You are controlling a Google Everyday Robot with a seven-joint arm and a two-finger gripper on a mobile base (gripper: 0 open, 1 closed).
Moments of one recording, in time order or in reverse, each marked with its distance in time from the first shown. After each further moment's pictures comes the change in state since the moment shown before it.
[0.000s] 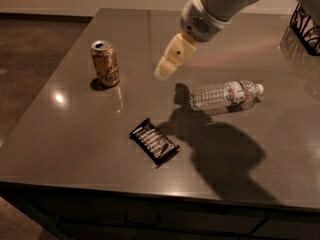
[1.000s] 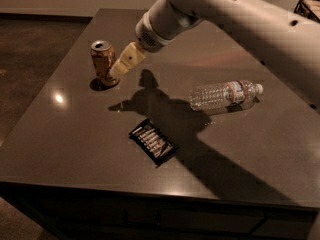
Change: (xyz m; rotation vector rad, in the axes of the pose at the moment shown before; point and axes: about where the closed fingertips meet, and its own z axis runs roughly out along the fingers) arm -0.083 -0.006 0.113 -0.007 -0.165 0.060
